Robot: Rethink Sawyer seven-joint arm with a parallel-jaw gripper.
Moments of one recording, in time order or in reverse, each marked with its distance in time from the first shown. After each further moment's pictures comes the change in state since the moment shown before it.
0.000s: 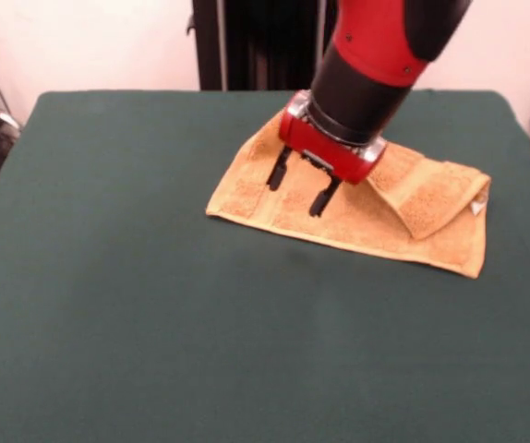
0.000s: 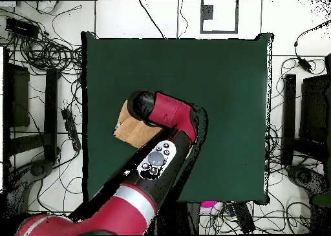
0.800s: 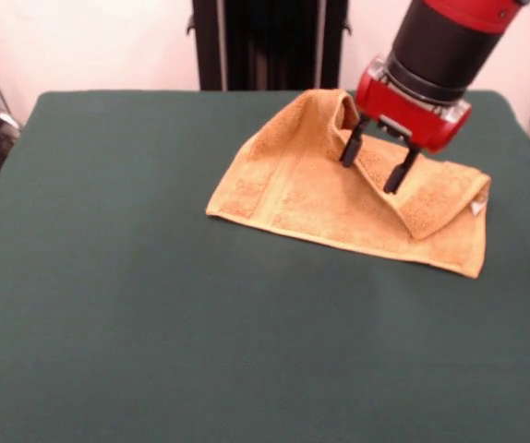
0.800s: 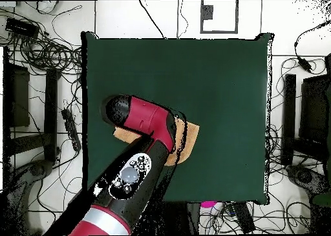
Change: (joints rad) arm 0.092 -0.081 0.015 0.057 0.058 0.000 0.133
